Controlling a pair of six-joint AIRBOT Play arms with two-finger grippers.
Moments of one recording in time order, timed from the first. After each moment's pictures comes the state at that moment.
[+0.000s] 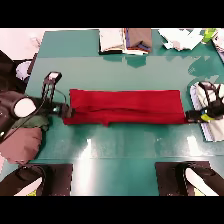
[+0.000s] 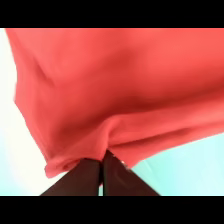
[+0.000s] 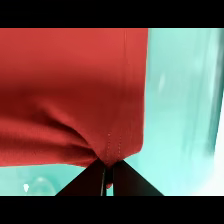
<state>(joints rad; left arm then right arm) -0.41 -0.90 0.89 1.52 -1.08 -1.75 -0.14 -0.92 0.87 -1.60 1.40 1.56</state>
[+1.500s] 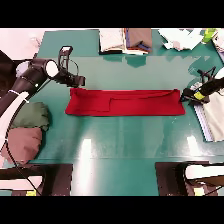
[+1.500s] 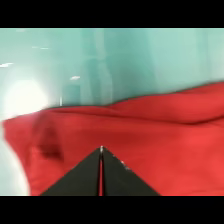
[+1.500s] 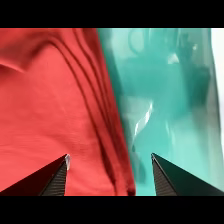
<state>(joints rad) -0.32 -1.44 1.34 1.47 -0.92 -1.69 -0.33 -1.52 1.22 -1.38 1.26 1.52</state>
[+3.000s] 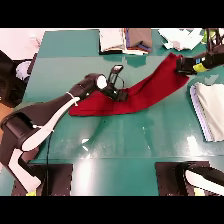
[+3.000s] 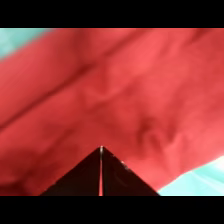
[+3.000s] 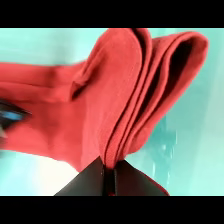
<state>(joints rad) -0.66 -1.83 1.60 1.16 -0.84 -1.58 0.09 -1.18 1.56 -1.35 1.38 1.61</state>
